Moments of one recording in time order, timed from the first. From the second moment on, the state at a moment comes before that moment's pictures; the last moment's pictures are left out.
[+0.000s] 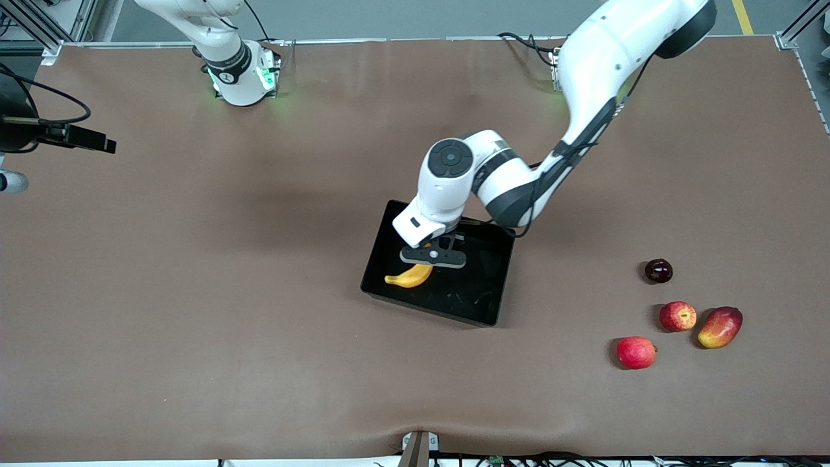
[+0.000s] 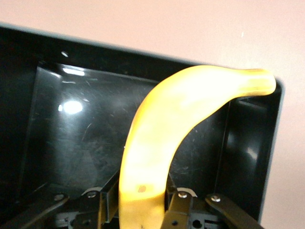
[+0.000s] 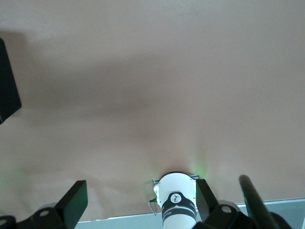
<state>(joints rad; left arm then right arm) -0.24 0.75 -0.62 -1.44 0.50 2.21 -0.88 -0.09 0.08 0.03 -1.46 0.09 1.21 0.13</state>
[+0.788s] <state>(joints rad) 0.24 0.69 -0.75 -1.45 0.50 2.09 -0.52 0.25 0.29 0.03 -1.57 0.15 1.60 0.41</state>
